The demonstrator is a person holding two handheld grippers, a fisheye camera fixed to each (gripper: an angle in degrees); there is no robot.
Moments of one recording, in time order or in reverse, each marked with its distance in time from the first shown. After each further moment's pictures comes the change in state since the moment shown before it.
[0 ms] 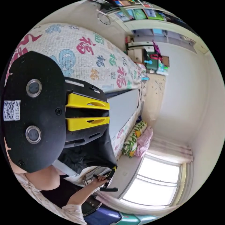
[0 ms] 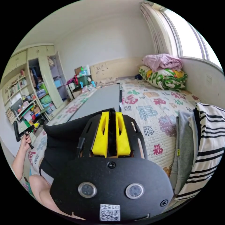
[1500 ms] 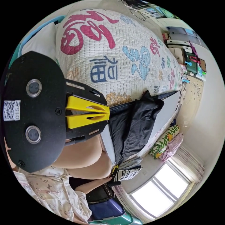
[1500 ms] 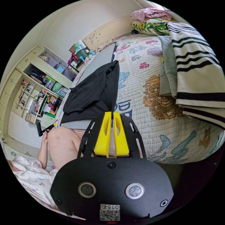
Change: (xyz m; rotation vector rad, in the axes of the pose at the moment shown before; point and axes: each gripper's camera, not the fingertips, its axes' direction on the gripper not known) left arm 0.061 -0.081 -0.176 -0.420 0.139 -0.118; right arm 0.219 -0.083 -0.144 -0.485 -0.209 0.252
